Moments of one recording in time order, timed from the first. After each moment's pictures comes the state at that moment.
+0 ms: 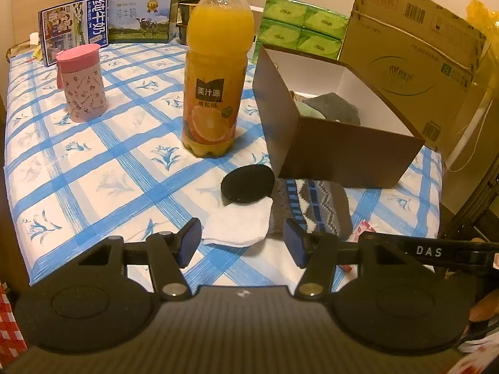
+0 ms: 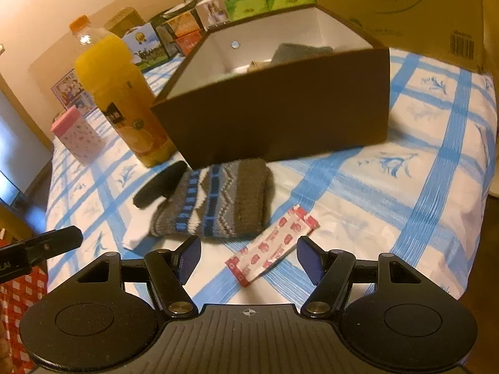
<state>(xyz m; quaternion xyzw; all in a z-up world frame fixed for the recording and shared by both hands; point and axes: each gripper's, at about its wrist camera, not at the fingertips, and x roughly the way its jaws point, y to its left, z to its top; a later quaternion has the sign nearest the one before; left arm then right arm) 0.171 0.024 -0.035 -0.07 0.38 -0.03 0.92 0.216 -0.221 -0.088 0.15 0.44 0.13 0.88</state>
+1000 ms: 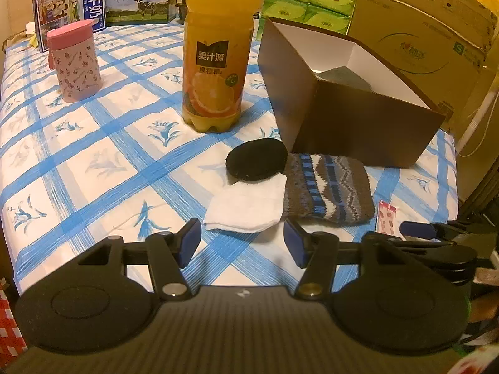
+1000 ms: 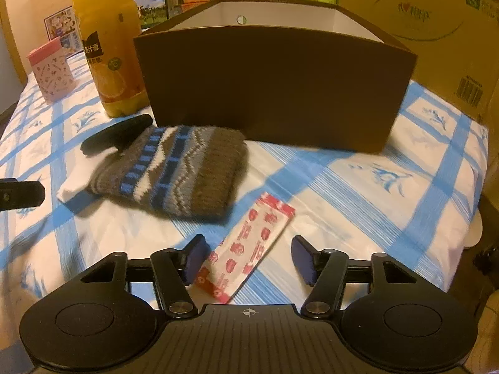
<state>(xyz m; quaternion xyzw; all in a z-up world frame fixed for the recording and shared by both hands) 0.190 0.024 -0.077 -0.06 0.41 -0.03 0.91 0.223 -0.202 -0.125 0.00 0.44 0.10 0.89</state>
